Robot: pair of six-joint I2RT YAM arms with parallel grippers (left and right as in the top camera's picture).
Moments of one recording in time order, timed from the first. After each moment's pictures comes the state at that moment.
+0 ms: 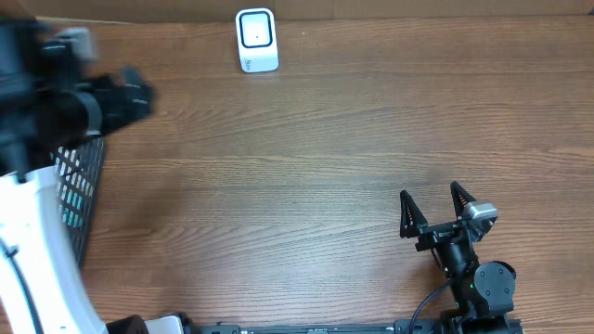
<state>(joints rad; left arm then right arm) 0.27 1.50 2.03 -1.46 0.25 -0.28 0.13 0.01 0.02 -0.03 -0.10 0.22</state>
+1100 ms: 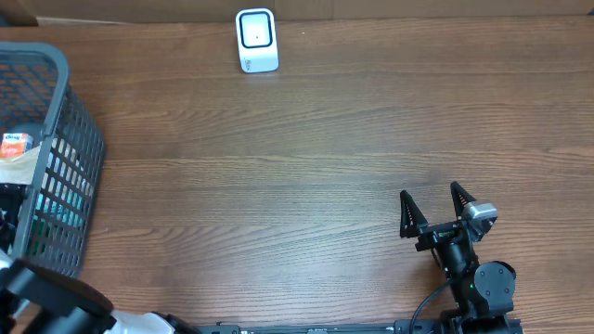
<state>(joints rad) 0.93 1.70 1.49 -1.23 0.00 -0.55 0.13 0.01 0.02 -0.03 -0.10 0.22</state>
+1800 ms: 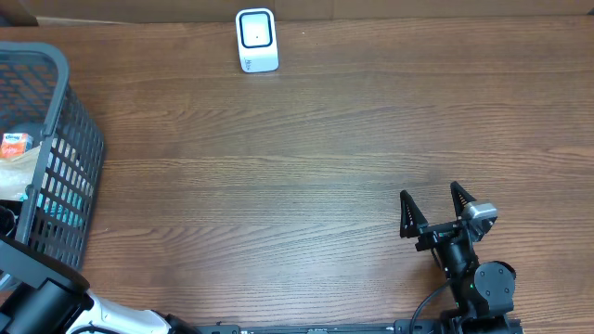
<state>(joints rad) 0.93 1.88 1.49 -1.21 -0.09 -0.55 0.13 0.01 0.02 -0.03 -0.10 0.22</state>
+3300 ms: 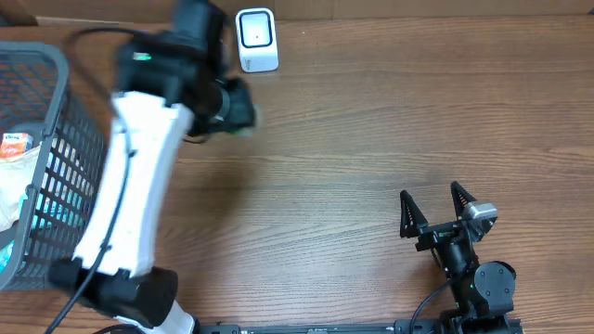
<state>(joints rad) -0.30 1.78 2.01 -1.51 0.07 -0.44 0.13 0.01 0.02 -0.03 -0.10 0.22</state>
